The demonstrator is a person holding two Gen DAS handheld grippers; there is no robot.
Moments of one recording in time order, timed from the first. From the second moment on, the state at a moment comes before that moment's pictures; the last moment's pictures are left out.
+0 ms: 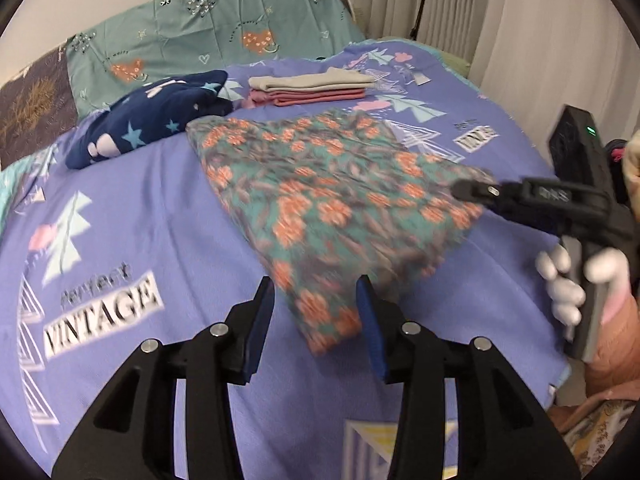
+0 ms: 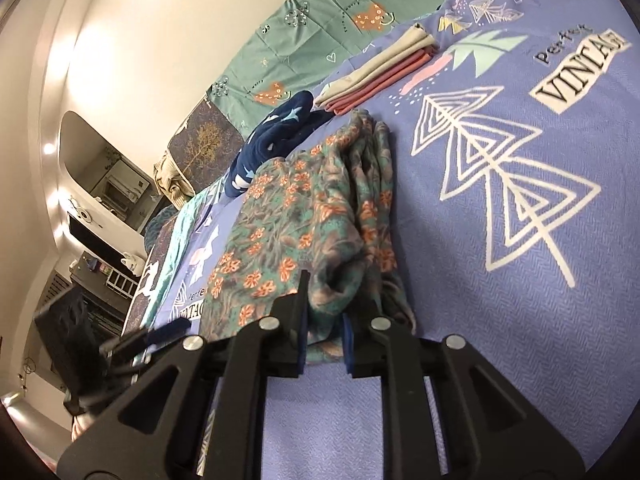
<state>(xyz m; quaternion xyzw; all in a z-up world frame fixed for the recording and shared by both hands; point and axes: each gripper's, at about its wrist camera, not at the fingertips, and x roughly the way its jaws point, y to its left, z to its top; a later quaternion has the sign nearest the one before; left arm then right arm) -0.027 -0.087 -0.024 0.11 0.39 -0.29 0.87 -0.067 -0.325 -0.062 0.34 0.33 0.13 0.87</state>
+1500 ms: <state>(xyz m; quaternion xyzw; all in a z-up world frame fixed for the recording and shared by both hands) 0.007 -0.091 -0.028 0.11 0.38 -0.25 0.88 -0.034 -0.295 -0.024 0.15 0.37 0.10 0.91</state>
